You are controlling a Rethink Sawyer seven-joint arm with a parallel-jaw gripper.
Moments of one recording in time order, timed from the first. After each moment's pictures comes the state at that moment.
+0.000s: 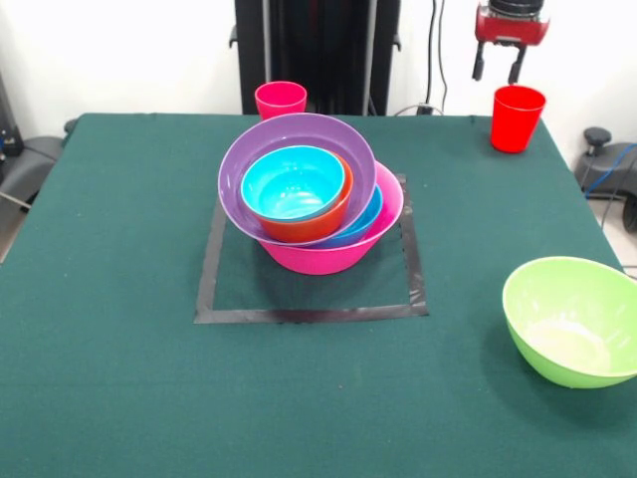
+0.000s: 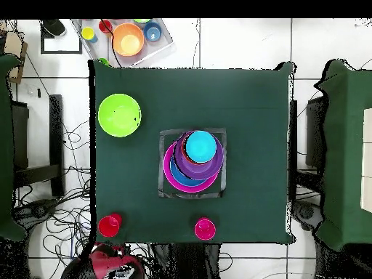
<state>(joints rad) 0.29 -0.63 0.08 2.42 0.22 -0.19 2.10</state>
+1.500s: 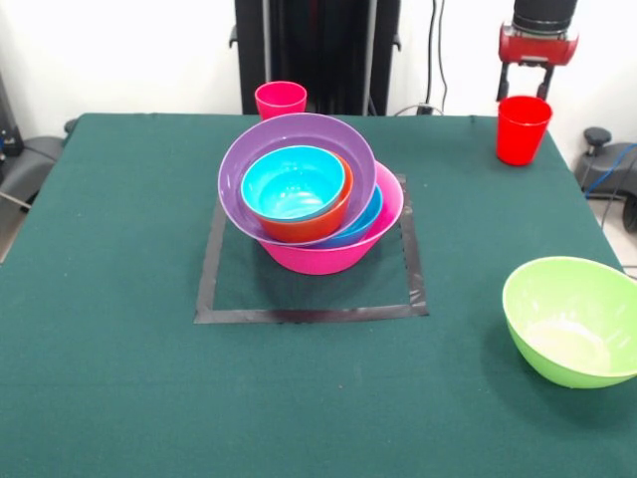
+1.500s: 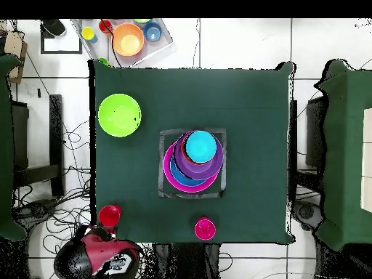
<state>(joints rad) 0.30 -0.64 0.07 2.31 0.24 -0.14 2.10</state>
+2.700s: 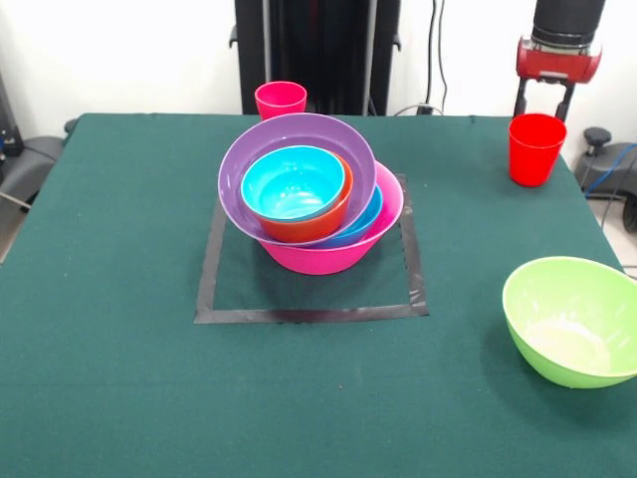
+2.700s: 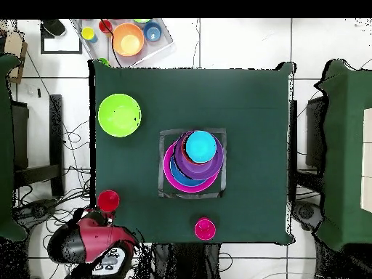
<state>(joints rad) 0.35 -0.64 0.00 2.19 0.32 -0.07 2.10</state>
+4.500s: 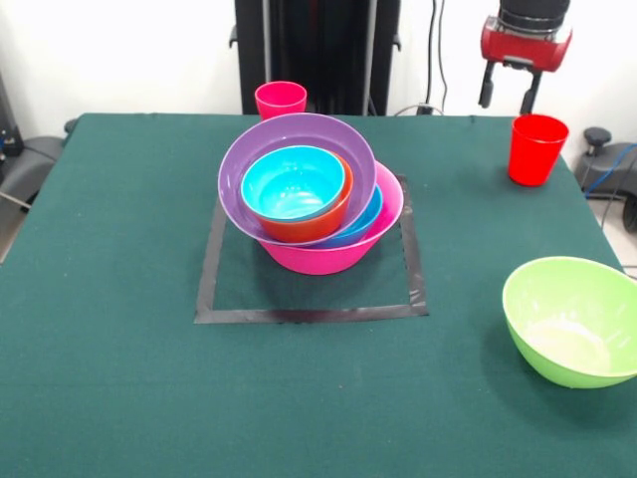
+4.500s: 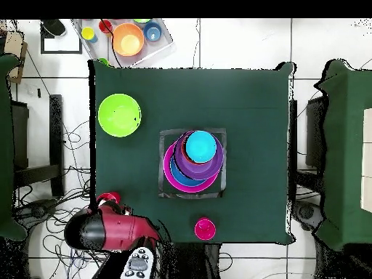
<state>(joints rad) 0.22 -0.72 -0.05 2.18 0.30 0.11 2.10</state>
